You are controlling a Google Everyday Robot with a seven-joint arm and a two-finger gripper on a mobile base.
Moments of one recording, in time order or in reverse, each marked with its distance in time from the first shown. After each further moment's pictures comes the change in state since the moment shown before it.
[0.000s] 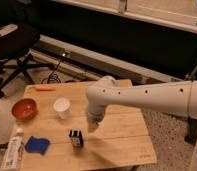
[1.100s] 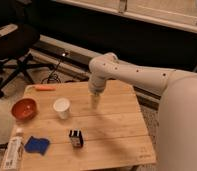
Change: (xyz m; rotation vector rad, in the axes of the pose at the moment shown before) arm 0.031 -0.148 -0.031 0.131 -0.008 -0.024
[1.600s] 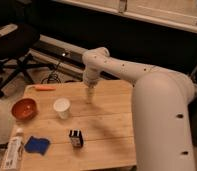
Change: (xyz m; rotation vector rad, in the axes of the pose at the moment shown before) arm -0.013 -0.064 0.024 -0.024 -0.005 -0.053
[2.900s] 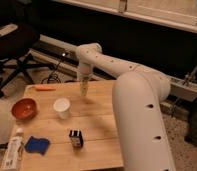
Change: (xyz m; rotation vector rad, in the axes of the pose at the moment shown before) arm -0.030 -0.046 0.017 -0.057 -0.018 -0.034
